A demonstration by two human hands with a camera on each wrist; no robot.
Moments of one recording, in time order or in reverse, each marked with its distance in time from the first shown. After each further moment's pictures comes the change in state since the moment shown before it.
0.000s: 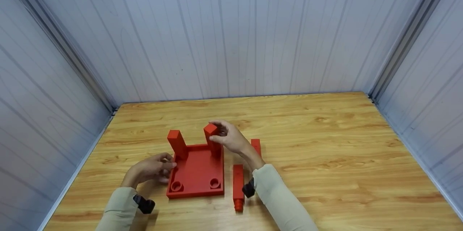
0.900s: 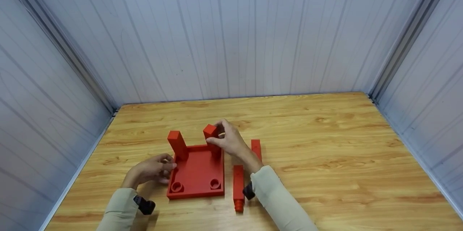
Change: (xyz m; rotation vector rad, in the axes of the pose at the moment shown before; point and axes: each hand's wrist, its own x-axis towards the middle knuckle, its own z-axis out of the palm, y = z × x) left_hand 0.000 0.001 0.000 -0.014 0.005 -0.019; right_hand -0.001 0.000 0.008 -0.292 0.154 0.038
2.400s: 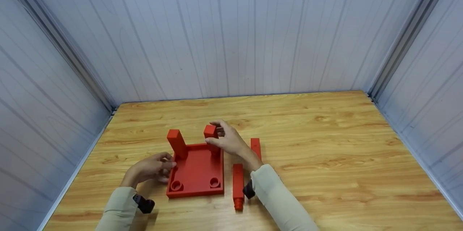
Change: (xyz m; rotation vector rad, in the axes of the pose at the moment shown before) left_hand -0.001 0.000 0.000 0.025 -0.020 0.015; right_hand -0.001 0.004 0.000 0.068 -0.077 0.005
